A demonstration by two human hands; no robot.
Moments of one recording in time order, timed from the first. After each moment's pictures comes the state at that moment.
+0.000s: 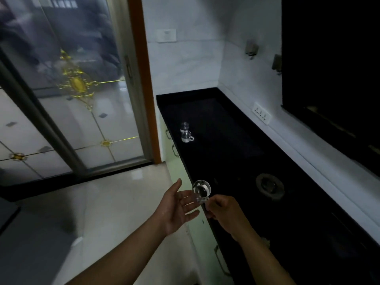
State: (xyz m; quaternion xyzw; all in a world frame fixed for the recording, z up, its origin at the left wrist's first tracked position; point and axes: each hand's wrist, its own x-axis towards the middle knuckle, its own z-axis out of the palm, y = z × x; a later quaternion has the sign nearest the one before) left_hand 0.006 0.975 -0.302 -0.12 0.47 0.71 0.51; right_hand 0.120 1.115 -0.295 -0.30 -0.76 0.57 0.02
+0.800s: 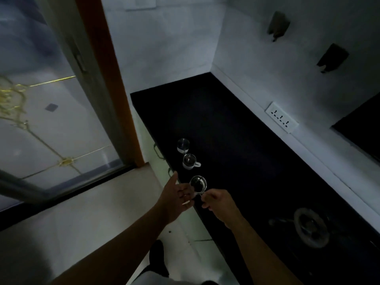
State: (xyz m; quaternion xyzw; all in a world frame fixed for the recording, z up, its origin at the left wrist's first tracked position) left_hand -0.321 1.099 -0.385 -0.14 0.49 0.62 0.60; right_hand -0.187 1.213 -0.376 -0.45 -0.70 0.56 -0.01
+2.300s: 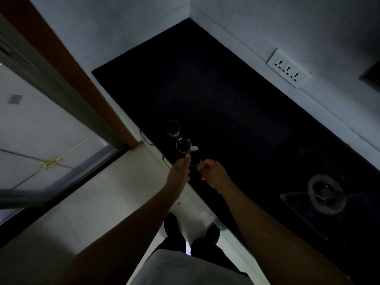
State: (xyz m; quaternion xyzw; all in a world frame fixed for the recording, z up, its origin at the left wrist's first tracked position) left_hand -0.355 1.171 -0.427 0.06 0.71 0.46 0.53; right_hand -0.254 1.262 -0.447 -0.53 -0.67 0.52 -0.07
